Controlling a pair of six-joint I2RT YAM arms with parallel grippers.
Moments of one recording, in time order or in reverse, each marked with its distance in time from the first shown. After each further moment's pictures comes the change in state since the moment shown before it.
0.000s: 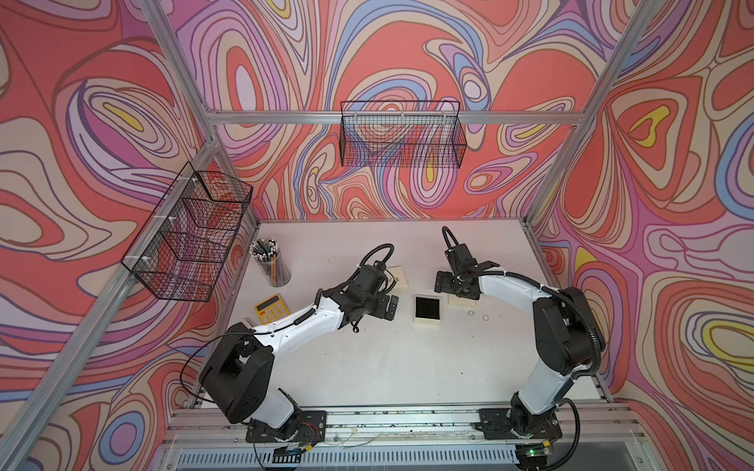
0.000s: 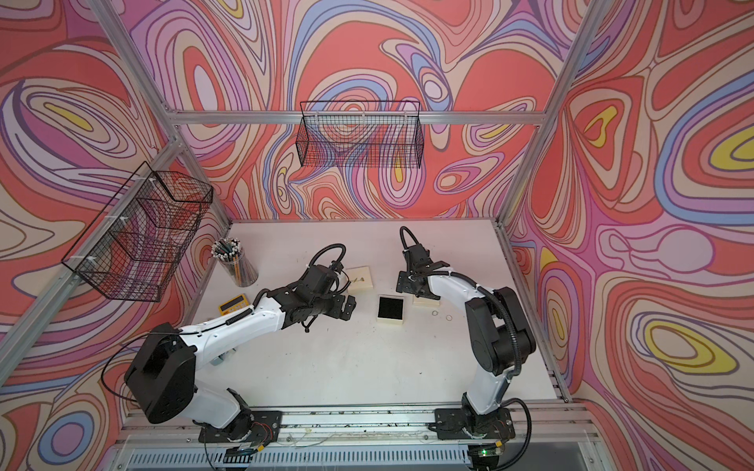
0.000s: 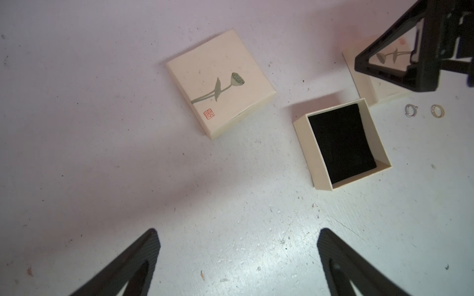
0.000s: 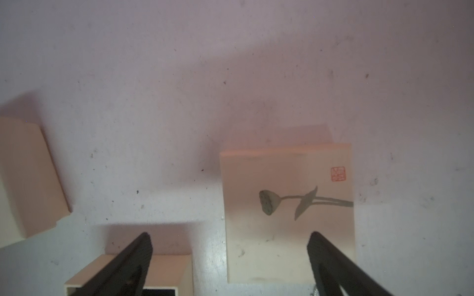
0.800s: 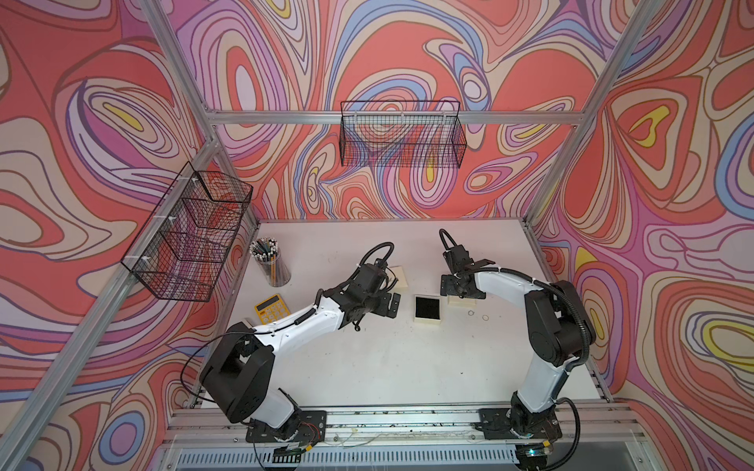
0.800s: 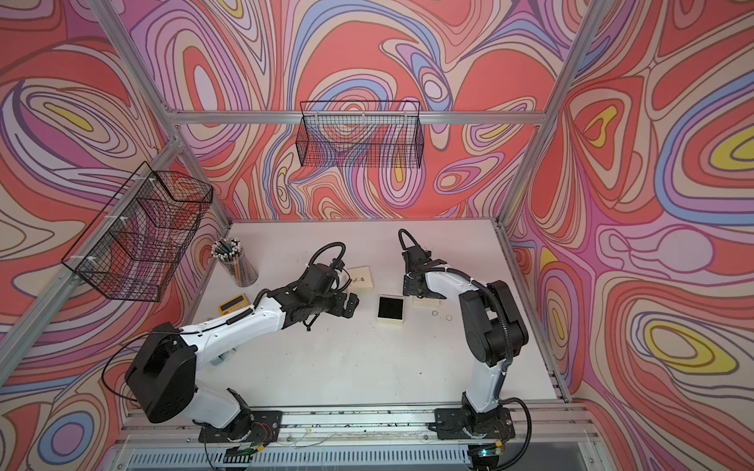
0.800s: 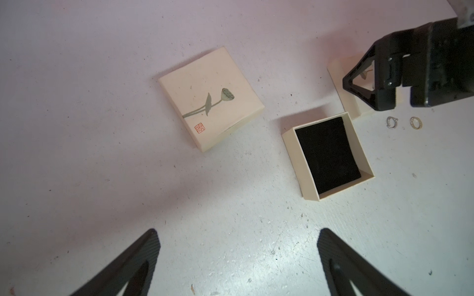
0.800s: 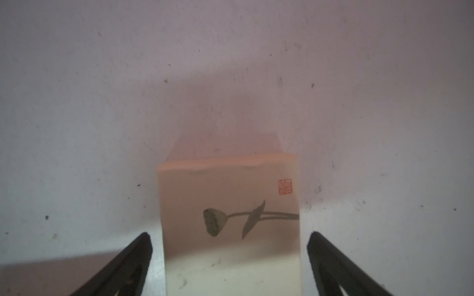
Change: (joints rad) left arm 0.000 0.005 0.000 0.050 0.025 -0.011; right arm -0.030 0.068 0.016 -0.036 0.127 -0.075
